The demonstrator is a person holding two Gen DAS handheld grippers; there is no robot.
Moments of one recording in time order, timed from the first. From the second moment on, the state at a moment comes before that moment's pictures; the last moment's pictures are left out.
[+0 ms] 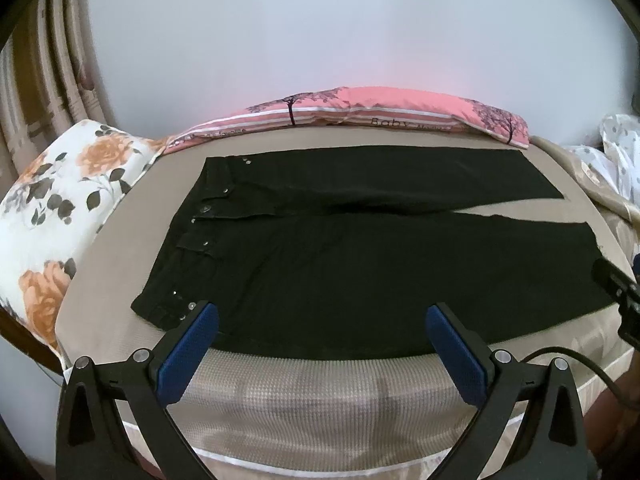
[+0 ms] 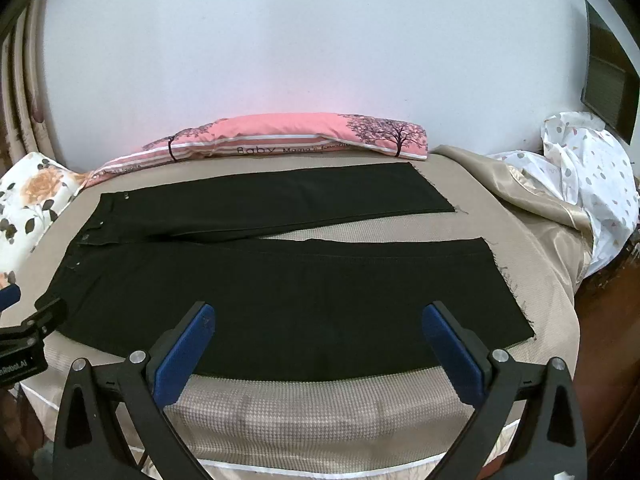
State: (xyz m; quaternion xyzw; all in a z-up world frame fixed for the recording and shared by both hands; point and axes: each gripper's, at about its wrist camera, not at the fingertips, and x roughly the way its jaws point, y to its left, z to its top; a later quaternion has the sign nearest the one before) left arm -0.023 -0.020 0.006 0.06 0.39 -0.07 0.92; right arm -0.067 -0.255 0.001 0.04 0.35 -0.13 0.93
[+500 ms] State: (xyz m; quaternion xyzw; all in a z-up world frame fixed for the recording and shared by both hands) left arm -0.023 -0.022 -0.006 0.07 0.41 -0.06 0.91; right arm -0.066 -0.242 -0.006 0.02 0.37 -0.10 0.92
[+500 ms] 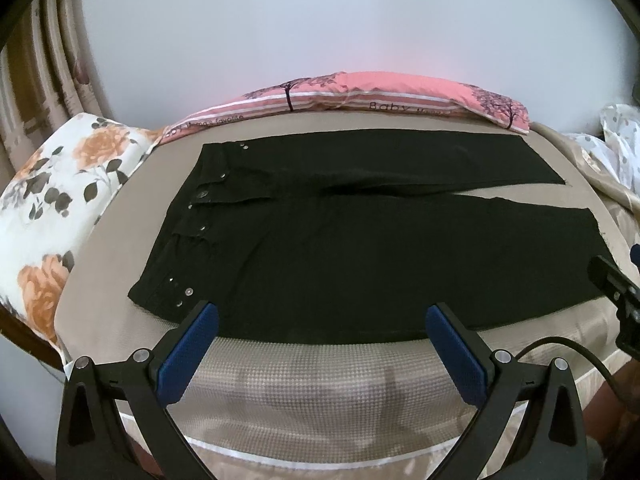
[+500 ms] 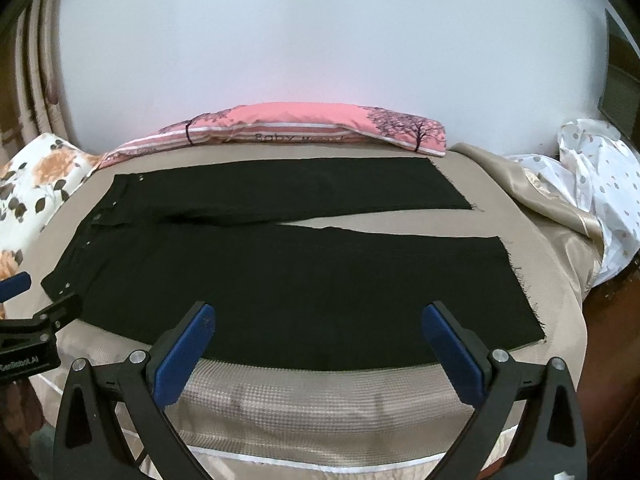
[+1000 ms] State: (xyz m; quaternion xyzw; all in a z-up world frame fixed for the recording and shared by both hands) left arm -0.022 -0.013 -0.013 0.06 0.42 -0.05 0.90; right arm -0.060 -0.232 -0.009 0.02 0.37 -0.09 0.92
